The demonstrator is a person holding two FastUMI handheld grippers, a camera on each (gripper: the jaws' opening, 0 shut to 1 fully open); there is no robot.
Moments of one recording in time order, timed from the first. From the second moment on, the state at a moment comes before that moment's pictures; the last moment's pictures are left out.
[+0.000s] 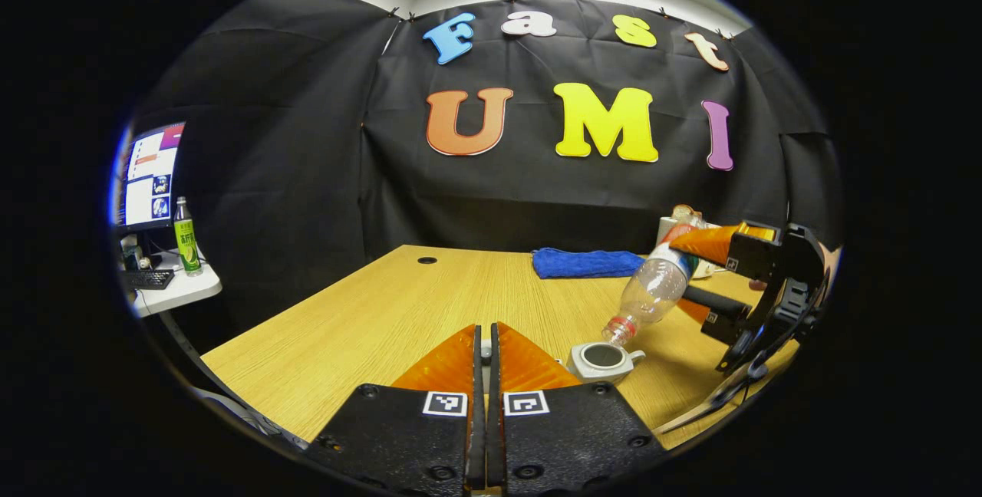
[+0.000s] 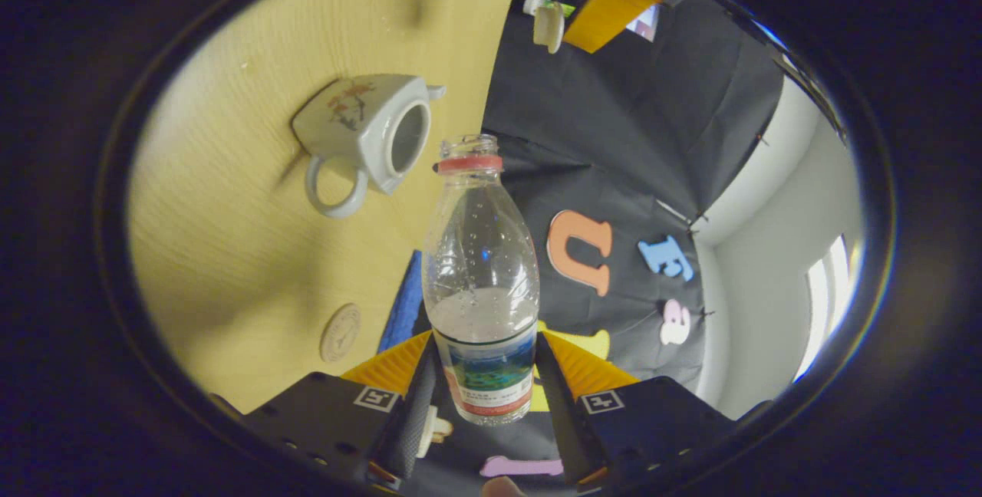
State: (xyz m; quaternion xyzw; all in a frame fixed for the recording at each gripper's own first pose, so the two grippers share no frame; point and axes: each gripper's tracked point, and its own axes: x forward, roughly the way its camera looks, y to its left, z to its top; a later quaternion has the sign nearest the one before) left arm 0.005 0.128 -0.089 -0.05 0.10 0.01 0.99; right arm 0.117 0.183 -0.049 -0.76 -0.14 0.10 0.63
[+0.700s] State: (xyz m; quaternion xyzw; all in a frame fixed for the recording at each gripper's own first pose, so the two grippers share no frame) left arm 0.014 0.093 -0.074 -0.03 0.09 -0.01 1.00; right arm 0.121 0.166 -0.011 -0.19 0.04 0.18 0.96
